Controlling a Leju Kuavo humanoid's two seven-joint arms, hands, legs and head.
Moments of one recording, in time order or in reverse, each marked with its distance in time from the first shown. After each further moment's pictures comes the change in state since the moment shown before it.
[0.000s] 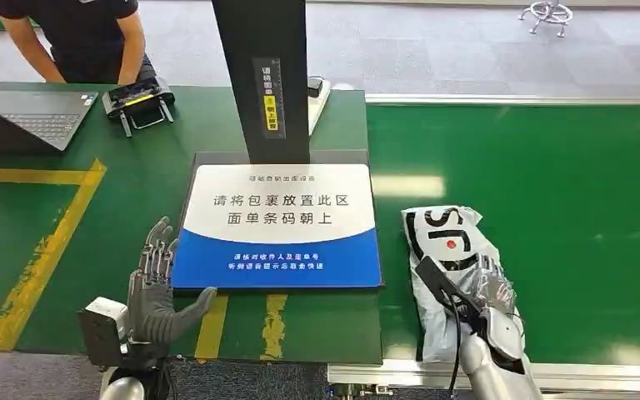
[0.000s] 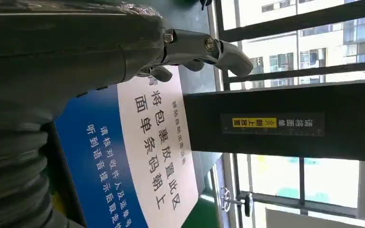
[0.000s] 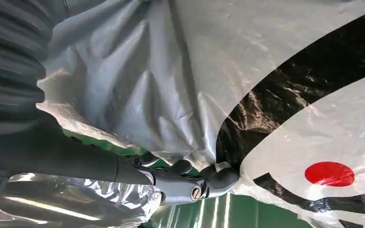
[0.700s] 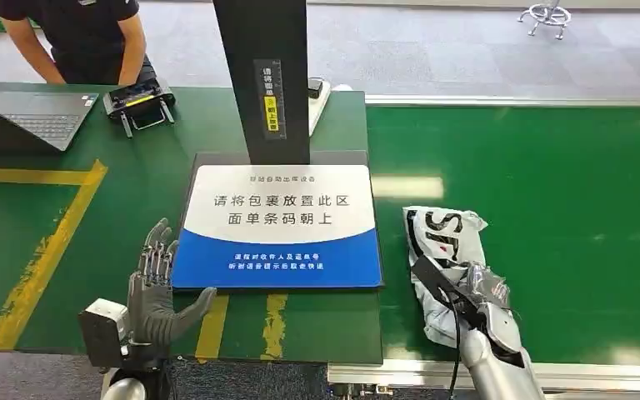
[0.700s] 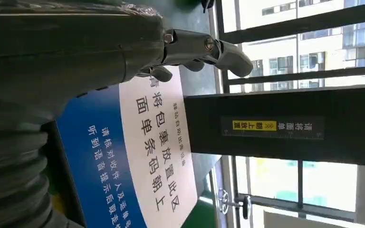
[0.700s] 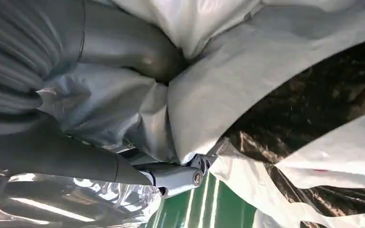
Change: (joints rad) left arm 0.003 0.008 -0.012 0.008 0.014 0.026 -0.008; right arm -0.026 -0.008 0.006 0.074 -0.054 0.030 -0.059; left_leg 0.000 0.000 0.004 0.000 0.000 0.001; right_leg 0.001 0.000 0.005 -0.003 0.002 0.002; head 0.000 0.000
